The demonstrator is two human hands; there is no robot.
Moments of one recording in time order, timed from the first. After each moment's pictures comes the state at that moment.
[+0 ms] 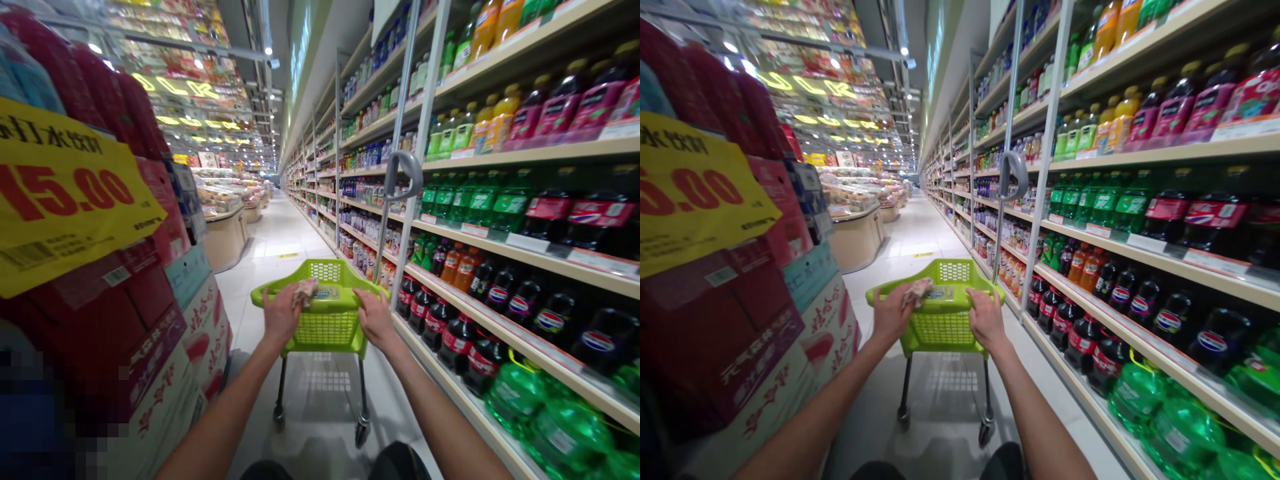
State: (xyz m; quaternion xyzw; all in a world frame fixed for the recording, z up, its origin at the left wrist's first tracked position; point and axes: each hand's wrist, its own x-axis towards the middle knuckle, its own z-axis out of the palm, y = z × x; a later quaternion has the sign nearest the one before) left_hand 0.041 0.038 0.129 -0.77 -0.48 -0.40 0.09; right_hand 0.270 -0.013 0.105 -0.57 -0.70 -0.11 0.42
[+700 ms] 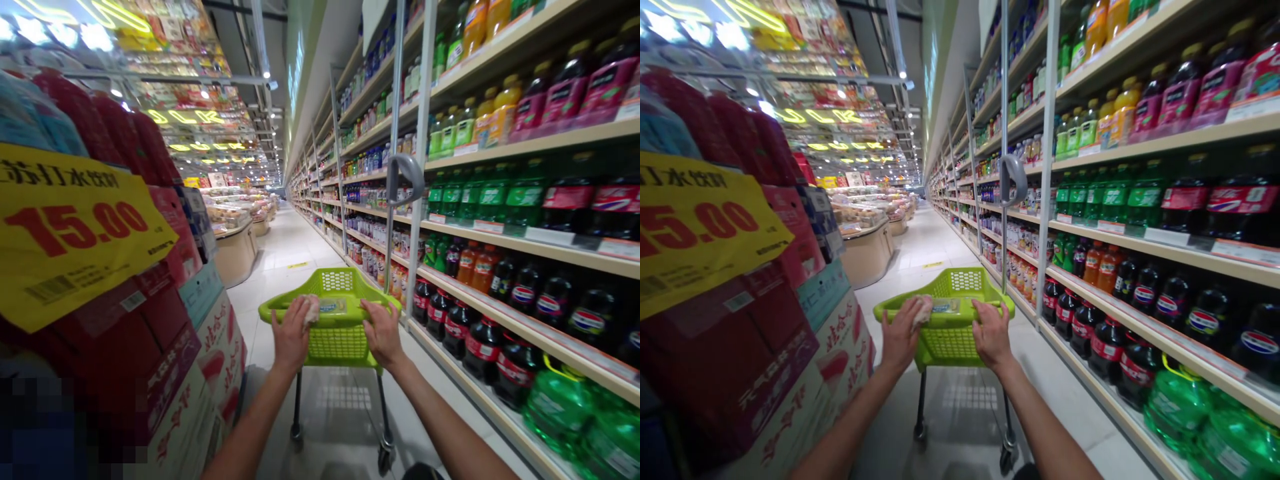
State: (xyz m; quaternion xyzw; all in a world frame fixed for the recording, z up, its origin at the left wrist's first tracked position) left_hand 0.032 0.033 0.112 -0.79 -0.43 -0.40 0.17; right_hand 0.253 -0.014 0.090 -0.52 -0.68 -0.18 0.49
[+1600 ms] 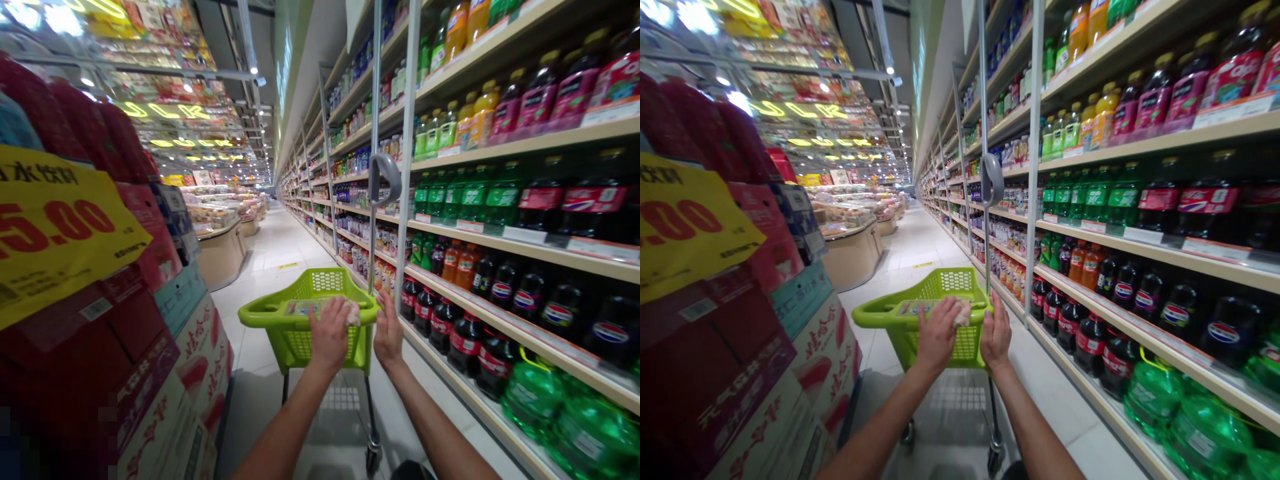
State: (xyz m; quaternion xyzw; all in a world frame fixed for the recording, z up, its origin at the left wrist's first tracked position) left_hand 0.134 0.005 0.115 -0.83 -0.37 -0.40 0.11; right_hand 0.274 -0.016 0.083 -0.54 -0.51 -0.08 0.67
